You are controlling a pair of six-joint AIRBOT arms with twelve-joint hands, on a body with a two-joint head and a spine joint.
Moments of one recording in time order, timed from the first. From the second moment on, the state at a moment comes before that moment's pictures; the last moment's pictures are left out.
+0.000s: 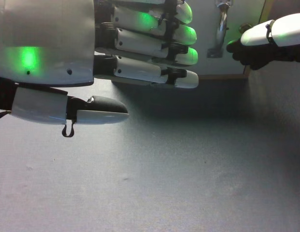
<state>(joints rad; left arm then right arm) -0.02 -0.77 1.06 1.50 -1.03 0.15 -0.33 -1.05 1.34 -1.11 0.12 1.27</state>
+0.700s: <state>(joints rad) -0.02 -0.77 1.06 1.50 -1.03 0.15 -0.30 -1.09 1.40 -1.09 0.11 1.24</state>
